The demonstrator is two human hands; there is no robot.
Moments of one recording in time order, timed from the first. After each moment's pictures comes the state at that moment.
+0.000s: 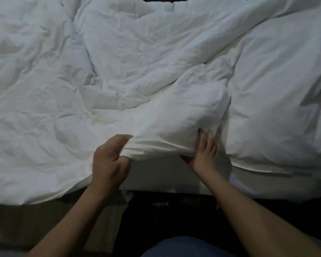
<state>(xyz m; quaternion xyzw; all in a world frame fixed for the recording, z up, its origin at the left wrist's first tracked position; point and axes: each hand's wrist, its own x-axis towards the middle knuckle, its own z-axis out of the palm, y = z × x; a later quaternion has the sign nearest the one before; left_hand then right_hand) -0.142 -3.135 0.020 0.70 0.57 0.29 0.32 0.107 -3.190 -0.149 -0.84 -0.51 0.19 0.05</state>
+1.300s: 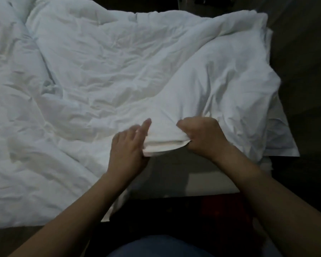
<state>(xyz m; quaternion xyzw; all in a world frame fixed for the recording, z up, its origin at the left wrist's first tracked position) -0.023 -3.128 -0.027 0.86 0.47 0.08 0.16 0.201 -3.163 0.034 -0.62 -0.77 0.00 0.11</state>
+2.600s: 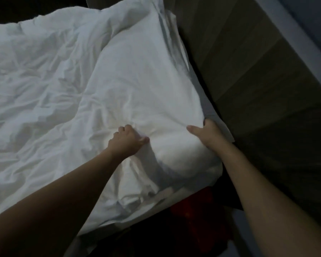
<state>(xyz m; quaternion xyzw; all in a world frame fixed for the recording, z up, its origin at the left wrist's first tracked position) 0.334 -3.101 -0.098 0.78 0.50 -0.16 0.33 0.526 -3.255 -0.042 -0.85 -0.17 0.36 0.33</state>
